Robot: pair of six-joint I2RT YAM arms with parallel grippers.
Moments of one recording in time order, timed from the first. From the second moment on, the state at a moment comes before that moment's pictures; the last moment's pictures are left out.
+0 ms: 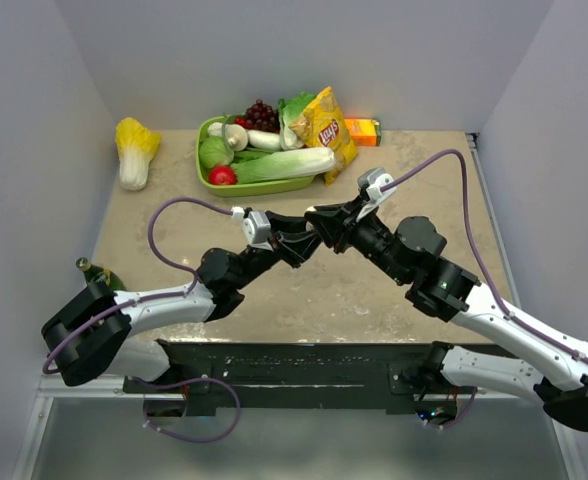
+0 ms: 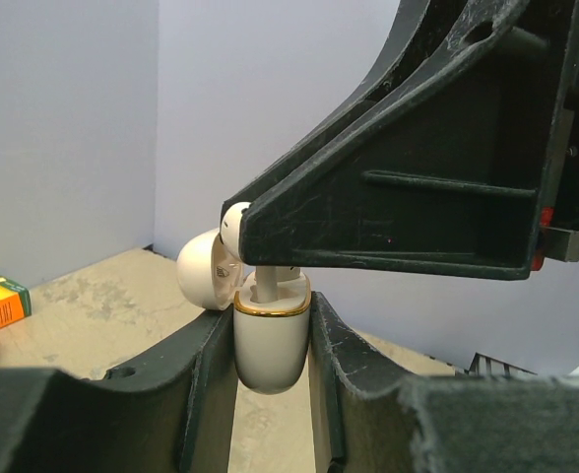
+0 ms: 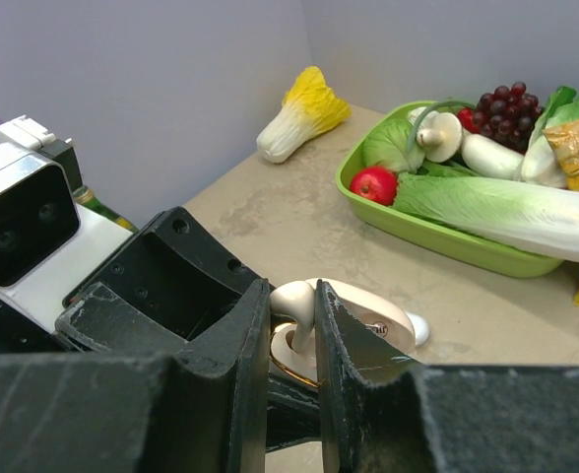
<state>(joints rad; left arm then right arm) -0.90 1.34 0.57 1.27 0.14 -0.25 0.94 0.95 0.97 0.04 0.16 0.22</state>
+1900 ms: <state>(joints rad) -0.90 1.33 0.58 1.27 0.12 -0.22 0.96 0.97 1.15 -0.17 0.31 0.28</state>
